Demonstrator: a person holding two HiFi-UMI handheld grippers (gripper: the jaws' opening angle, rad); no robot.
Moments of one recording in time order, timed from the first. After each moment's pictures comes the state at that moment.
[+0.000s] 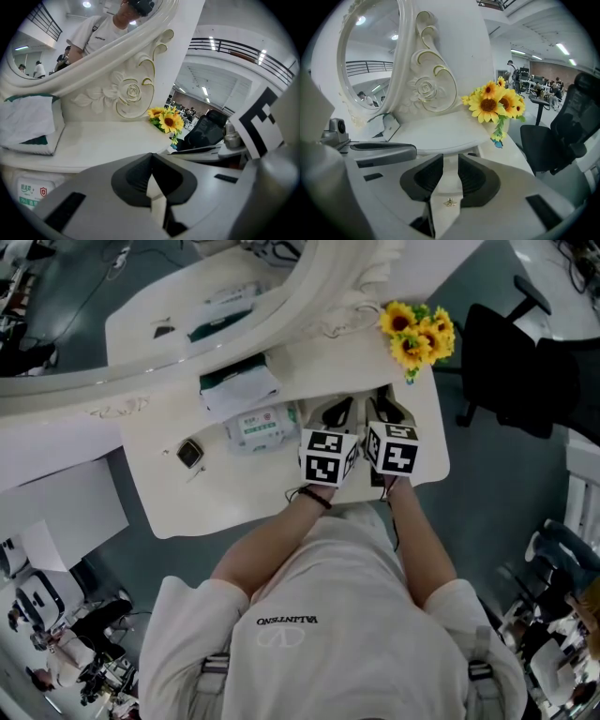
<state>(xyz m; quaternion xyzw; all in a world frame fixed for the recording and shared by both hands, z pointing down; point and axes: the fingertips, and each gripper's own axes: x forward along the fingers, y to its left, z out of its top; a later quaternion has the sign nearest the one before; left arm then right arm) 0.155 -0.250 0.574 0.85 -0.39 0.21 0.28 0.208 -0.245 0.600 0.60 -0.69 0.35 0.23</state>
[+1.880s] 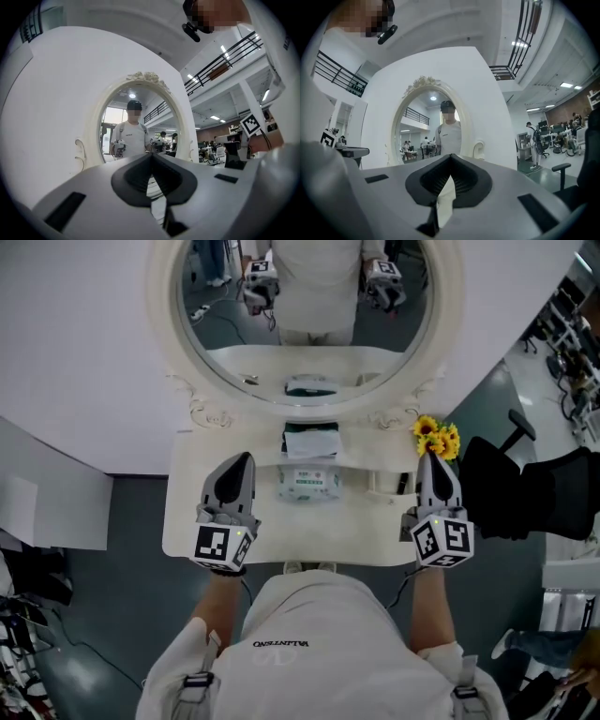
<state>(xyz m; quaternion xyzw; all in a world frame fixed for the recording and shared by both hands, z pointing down) -0.178 -0.167 0.294 0.82 -0.57 -0.02 -0.05 0.146 -0.202 0.294 0.58 -0.81 0.03 -0.04</state>
